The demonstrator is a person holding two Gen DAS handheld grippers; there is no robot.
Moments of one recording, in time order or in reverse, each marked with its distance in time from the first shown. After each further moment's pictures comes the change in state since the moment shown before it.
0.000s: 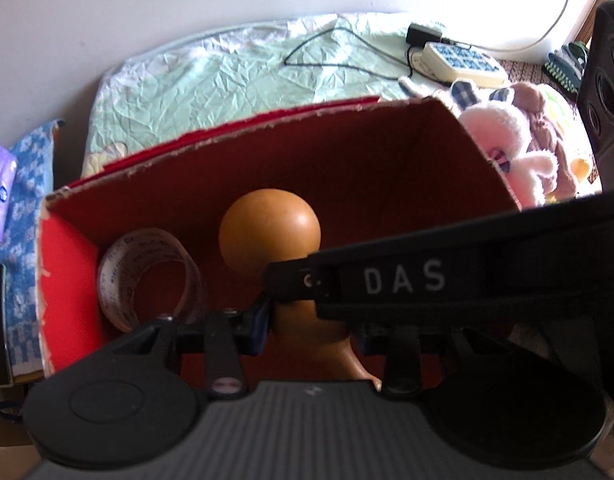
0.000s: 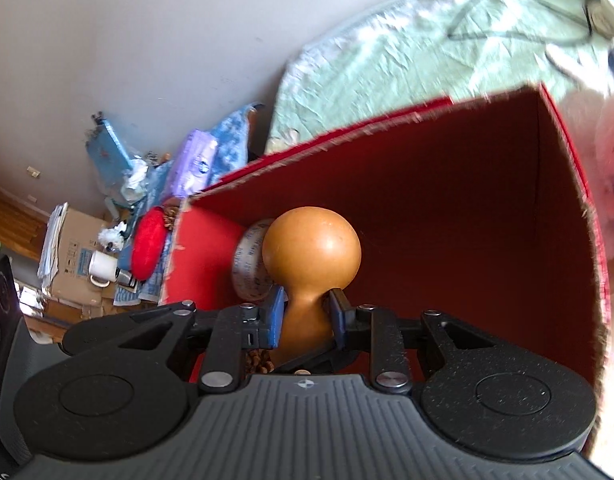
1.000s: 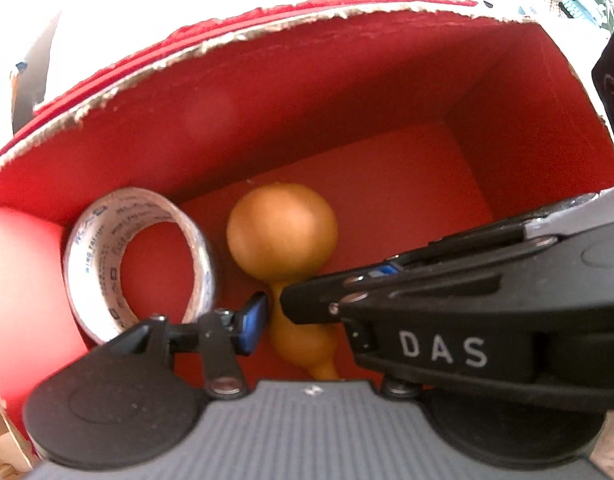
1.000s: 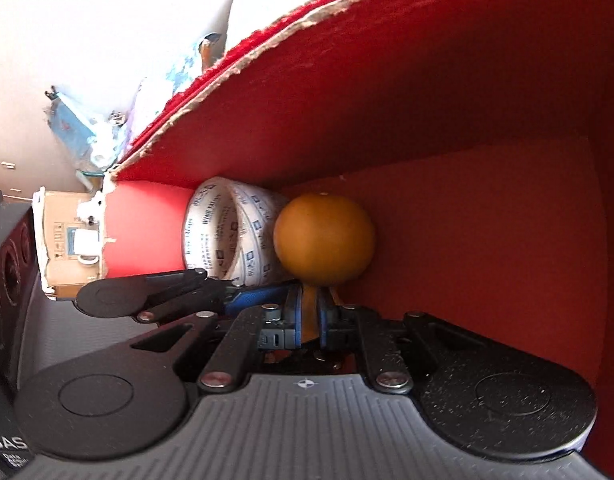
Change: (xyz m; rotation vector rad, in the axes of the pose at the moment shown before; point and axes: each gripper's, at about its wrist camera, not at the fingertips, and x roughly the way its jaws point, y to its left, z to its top) left arm 0.063 0.035 0.005 0.011 0.261 -0.049; right arm 0.044 -0.025 0.000 0.088 0.236 0.010
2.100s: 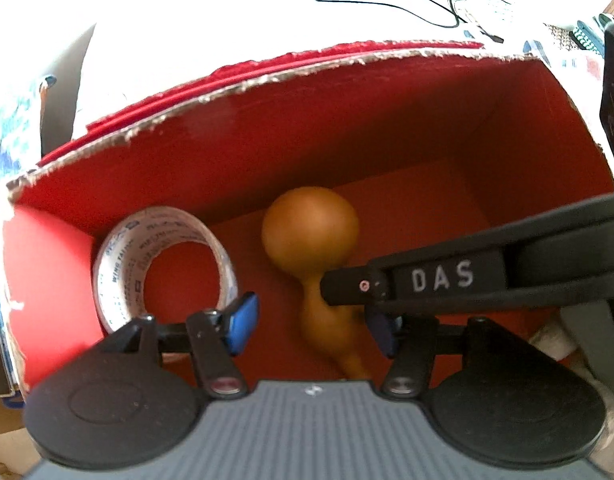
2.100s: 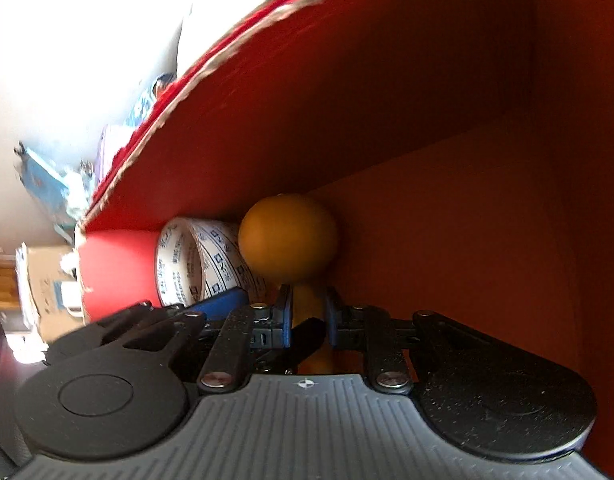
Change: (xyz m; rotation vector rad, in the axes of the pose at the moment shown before) left arm -0.018 0.002 -0.023 -0.029 -0.104 0.054; right arm -0.023 -0.048 -0.023 0.124 -0.067 -0.094
